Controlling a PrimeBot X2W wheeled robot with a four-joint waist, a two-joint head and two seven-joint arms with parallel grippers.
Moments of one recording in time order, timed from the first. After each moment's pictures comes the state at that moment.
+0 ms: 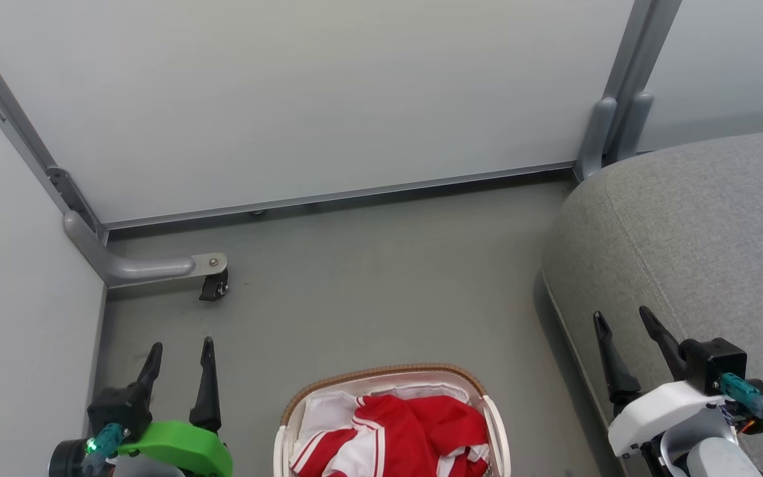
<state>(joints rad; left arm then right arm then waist) -0.06 0.08 -0.05 0.37 -0.22 -0.11 -0.22 -0.10 -0.10 0.03 0.32 0.22 0.13 -0.22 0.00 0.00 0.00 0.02</state>
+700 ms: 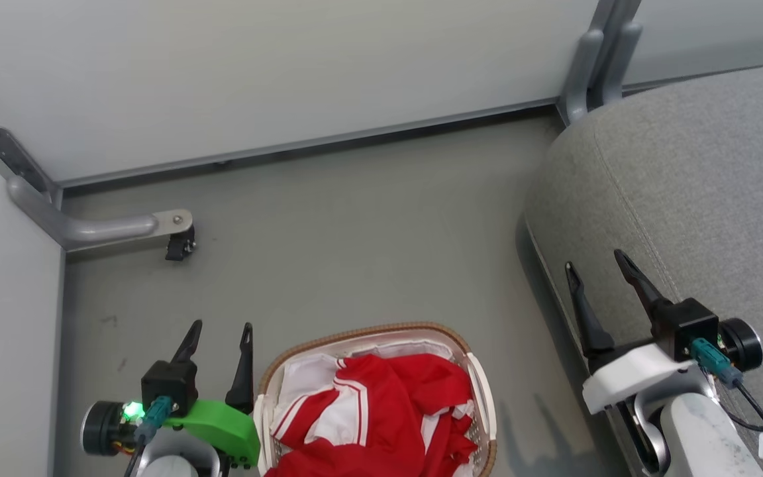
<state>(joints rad) -0.14 0.06 -0.11 0.48 -0.11 -0.13 -0.26 -0.18 -0.07 0.05 0.26 0.07 0.13 -0.26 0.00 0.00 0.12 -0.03</state>
